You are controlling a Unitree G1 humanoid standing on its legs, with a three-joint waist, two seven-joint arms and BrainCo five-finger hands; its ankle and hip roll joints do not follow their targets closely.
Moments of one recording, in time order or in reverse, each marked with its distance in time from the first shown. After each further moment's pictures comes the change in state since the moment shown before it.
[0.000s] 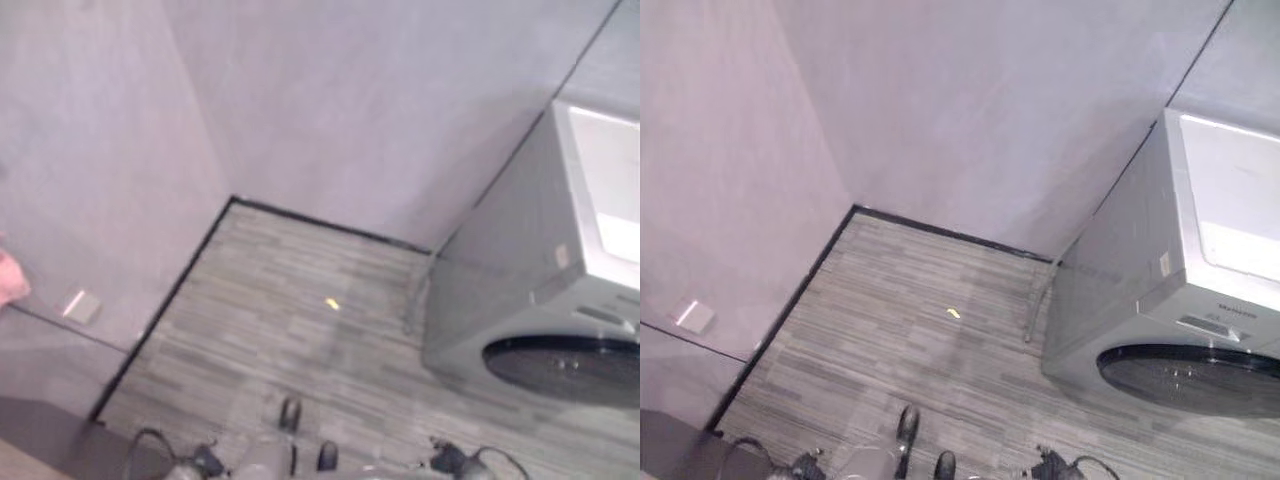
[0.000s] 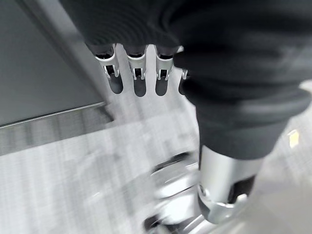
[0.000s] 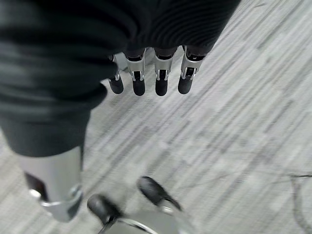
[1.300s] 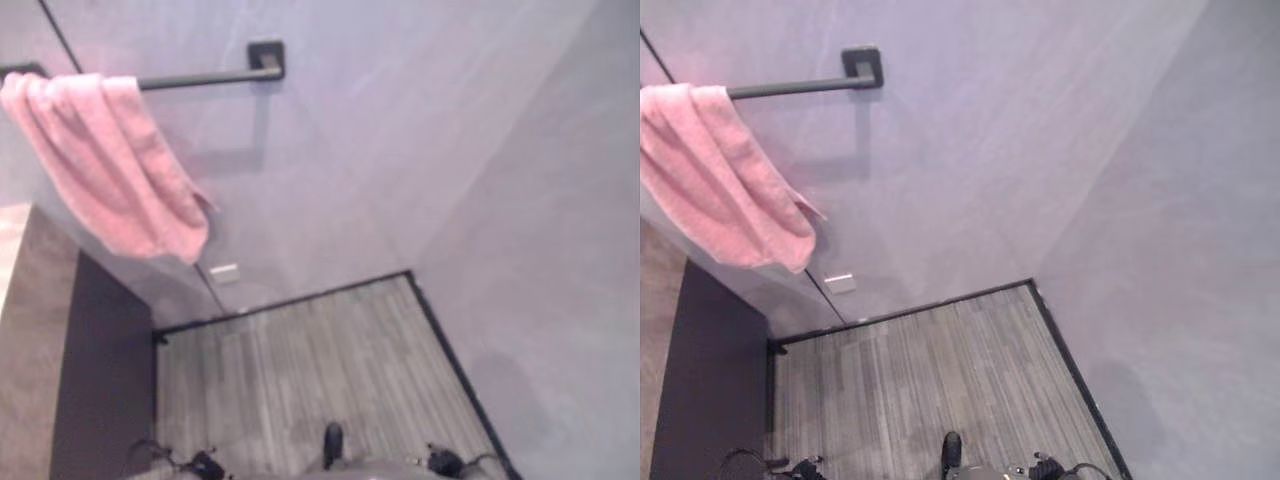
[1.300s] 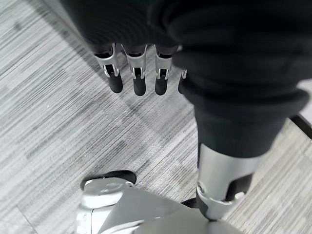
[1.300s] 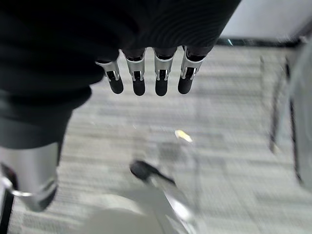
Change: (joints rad) left arm -0.033 0.022 0.002 0.011 -0.077 -0.006 0.012; right arm -0.001 0.009 -0.092 0.013 0.022 0.001 0.010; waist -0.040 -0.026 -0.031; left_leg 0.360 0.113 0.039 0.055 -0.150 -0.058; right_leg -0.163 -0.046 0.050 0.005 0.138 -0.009
